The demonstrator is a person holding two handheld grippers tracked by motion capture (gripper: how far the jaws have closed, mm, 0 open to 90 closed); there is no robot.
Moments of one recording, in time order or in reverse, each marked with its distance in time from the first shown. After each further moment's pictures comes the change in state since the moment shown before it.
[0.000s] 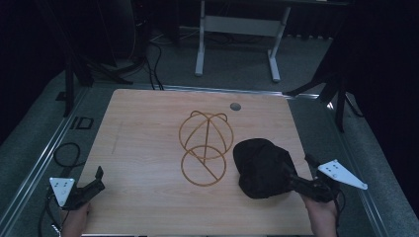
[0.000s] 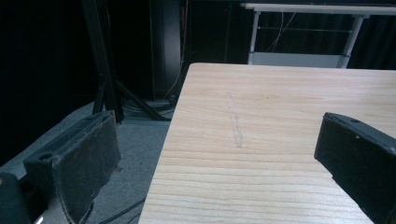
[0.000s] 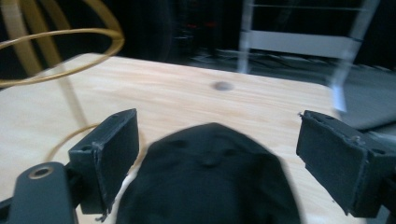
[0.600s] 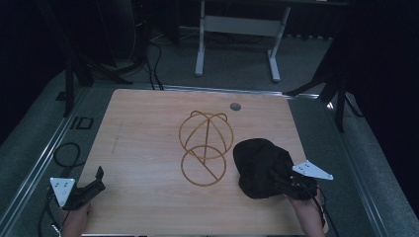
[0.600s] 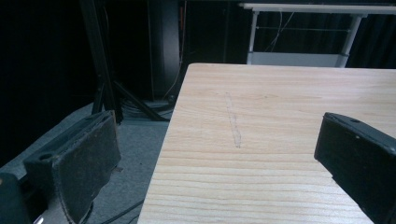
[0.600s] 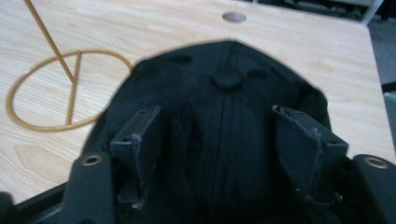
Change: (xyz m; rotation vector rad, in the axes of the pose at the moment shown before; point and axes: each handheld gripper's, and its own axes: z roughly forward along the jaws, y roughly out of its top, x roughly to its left) left arm -0.001 0.000 0.000 0.000 -0.004 0.007; right arm -0.002 -0.042 0.045 0.245 -0.004 -0.038
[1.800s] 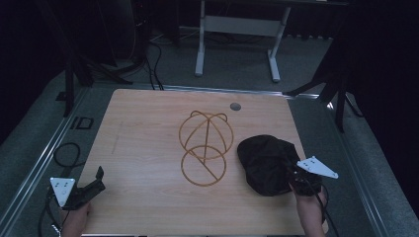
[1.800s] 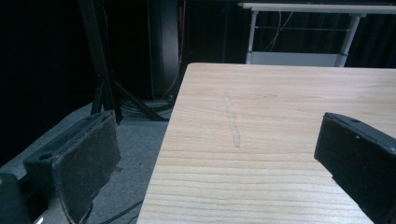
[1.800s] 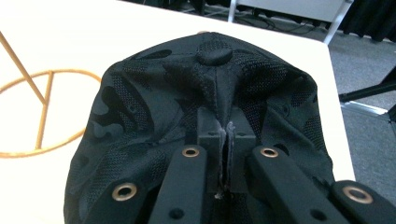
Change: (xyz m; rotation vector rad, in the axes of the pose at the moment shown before) left arm 0.000 0.000 0.000 0.001 -0.004 0.000; right arm -0.006 0.016 -0.009 -0.075 -0.091 -0.001
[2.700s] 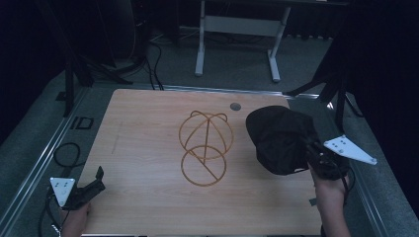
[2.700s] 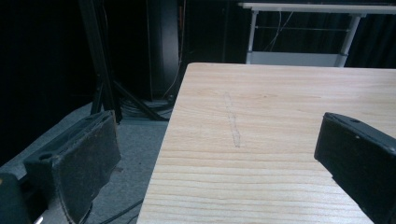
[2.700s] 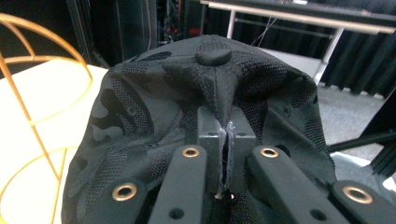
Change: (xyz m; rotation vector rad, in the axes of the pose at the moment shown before) left arm 0.000 0.000 0.000 0.001 0.000 -0.001; right arm -0.016 0.085 -0.050 -0.188 -0.014 -0.029
